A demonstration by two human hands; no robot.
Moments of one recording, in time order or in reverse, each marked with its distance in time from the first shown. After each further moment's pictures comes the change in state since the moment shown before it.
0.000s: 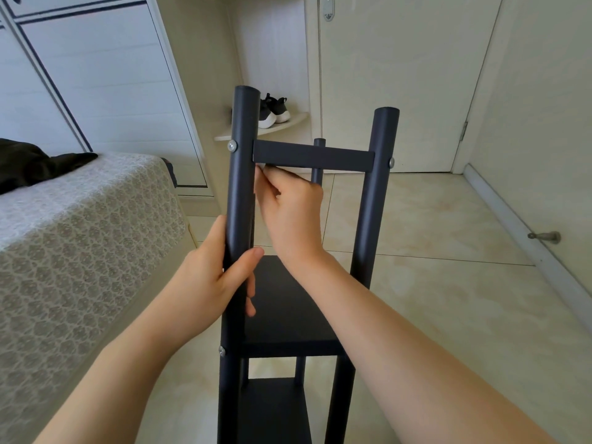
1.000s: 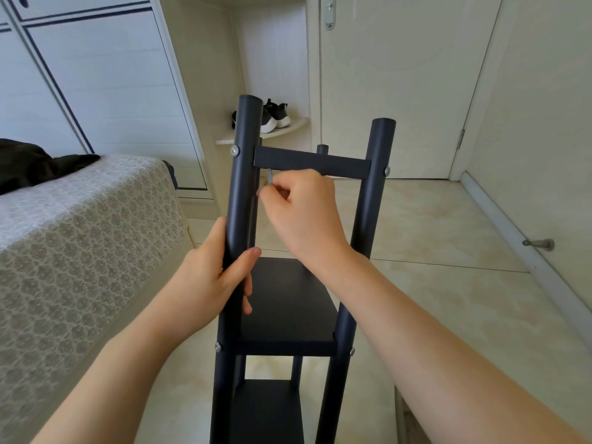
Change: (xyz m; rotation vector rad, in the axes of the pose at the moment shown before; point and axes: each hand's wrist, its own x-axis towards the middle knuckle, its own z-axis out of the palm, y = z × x) left_hand 0.000 0.004 0.002 0.021 0.032 -0.007; right_hand 0.016 -0.027 -0.038 -0.045 -0.366 0.186
